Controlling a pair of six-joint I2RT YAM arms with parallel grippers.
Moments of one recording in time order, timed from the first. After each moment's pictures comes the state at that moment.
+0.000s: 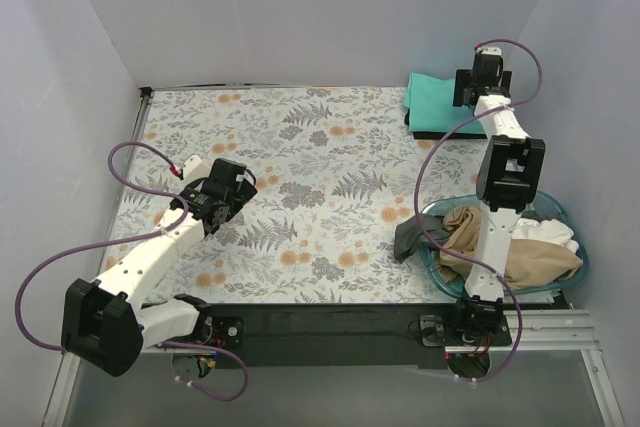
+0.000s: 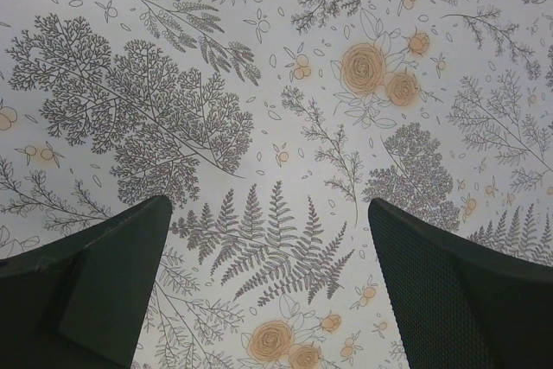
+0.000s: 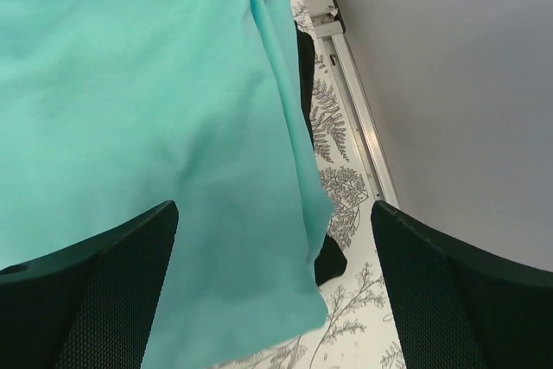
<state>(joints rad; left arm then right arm) -0.43 1.15 0.83 -0.65 -0.50 -1.09 -0.08 2.37 2.05 -0.30 0.31 -0.07</state>
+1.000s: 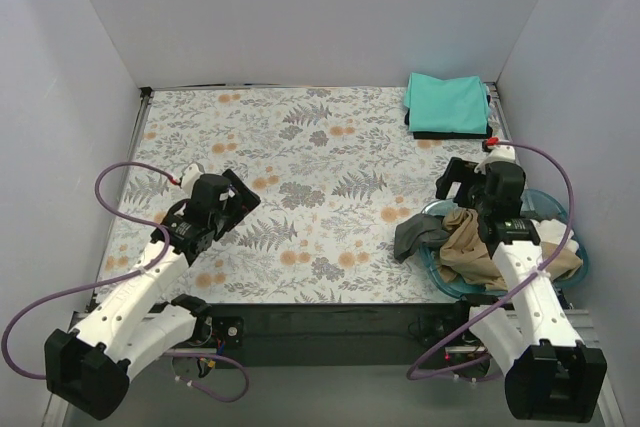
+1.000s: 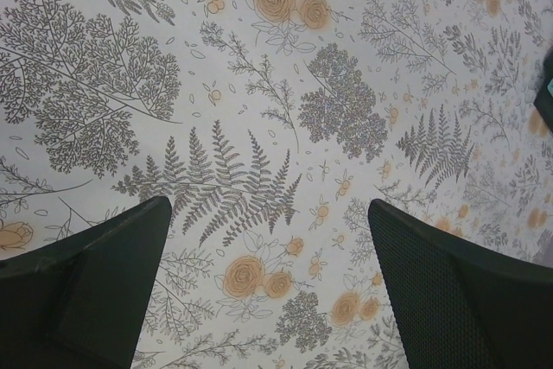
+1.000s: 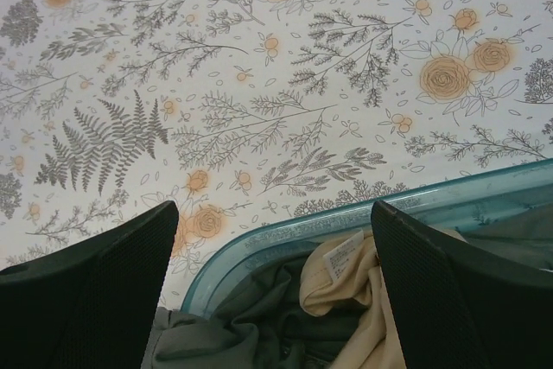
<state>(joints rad) -0.43 0.90 0.70 -0.55 -0.28 -1.01 0.00 0.88 0.63 -0.25 -0.07 0.21</state>
